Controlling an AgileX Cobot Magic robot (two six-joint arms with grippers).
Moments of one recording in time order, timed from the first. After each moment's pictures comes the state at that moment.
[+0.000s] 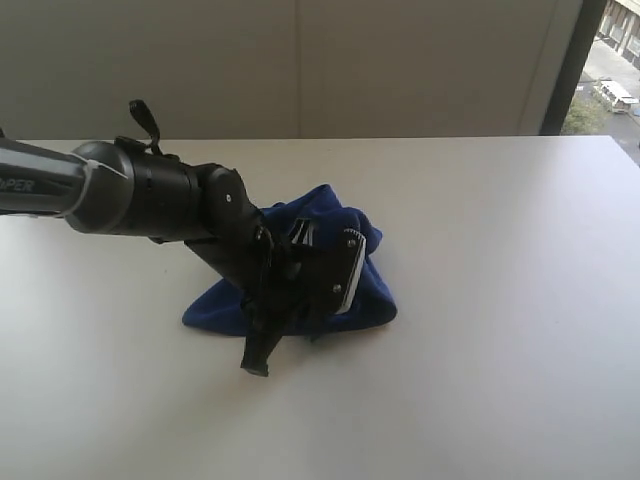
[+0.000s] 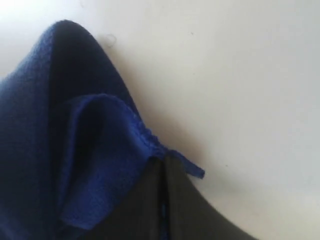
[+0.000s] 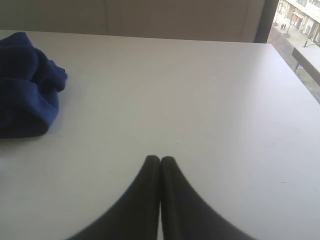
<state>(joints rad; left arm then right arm) -0.69 1.98 -1.28 -0.50 0.51 1.70 -0.04 0.01 -0.01 -0.05 0.35 0.04</state>
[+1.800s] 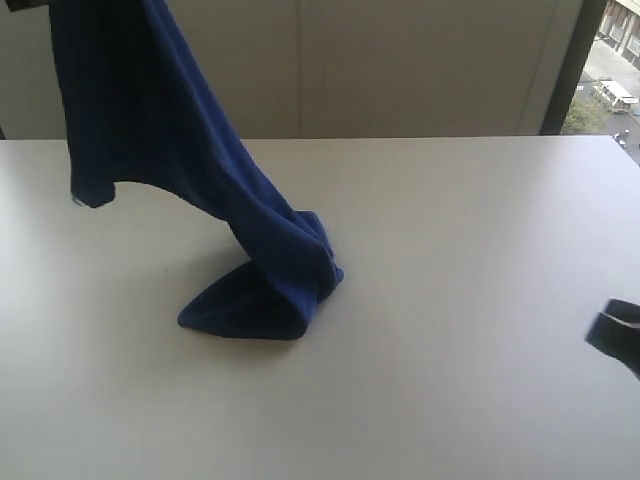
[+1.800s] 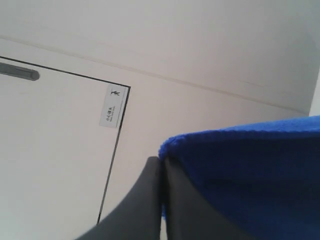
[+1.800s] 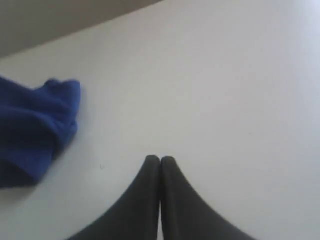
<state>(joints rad) -0.30 1.29 -1.33 -0.44 0.24 1.70 0.06 0.73 -0.21 0.45 0.03 -0.04</state>
